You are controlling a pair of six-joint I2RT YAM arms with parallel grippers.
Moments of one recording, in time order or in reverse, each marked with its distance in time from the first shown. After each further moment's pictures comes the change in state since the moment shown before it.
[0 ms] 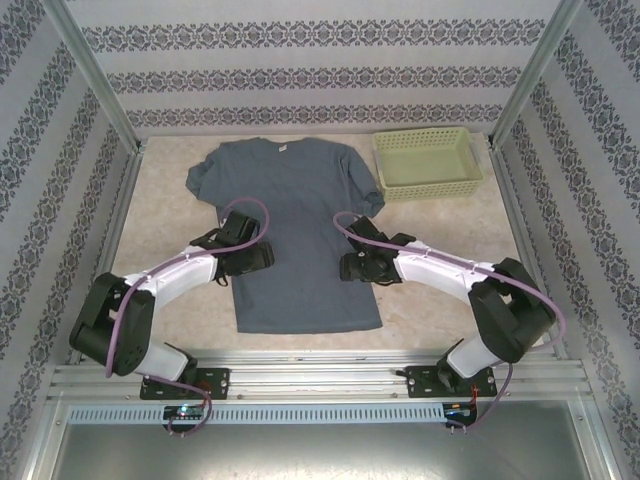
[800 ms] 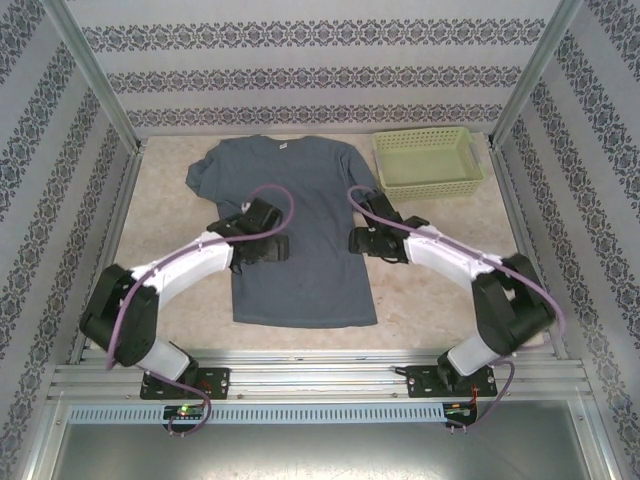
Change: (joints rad) left arm -0.171 0.027 0.223 -0.233 -0.169 0.133; right arm -0.127 -0.033 0.069 0.042 0.018 -0.087
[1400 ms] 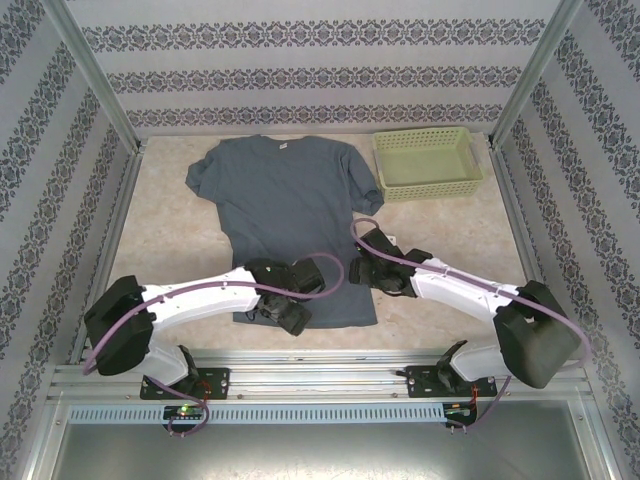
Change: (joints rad) left arm -0.433 0.006 -0.019 -0.311 0.111 0.116; right arm 0.147 -0.168 -0.222 0.010 0.075 0.205
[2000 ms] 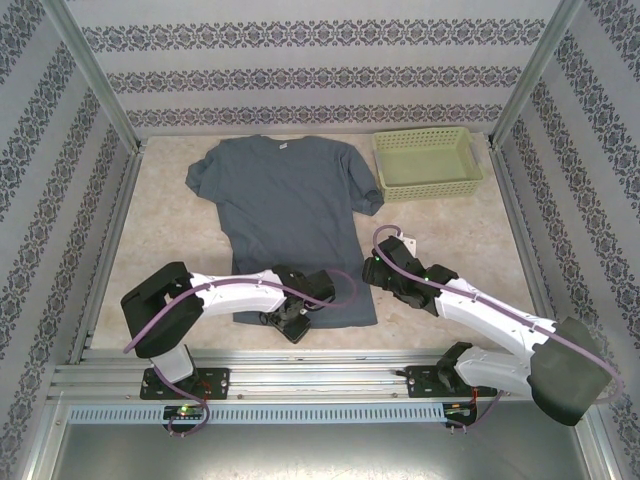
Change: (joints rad) left arm -0.013 0.196 -0.005 0.057 0.034 0.042; right arm -0.007 -0.230 -0.119 0.011 0.109 0.032
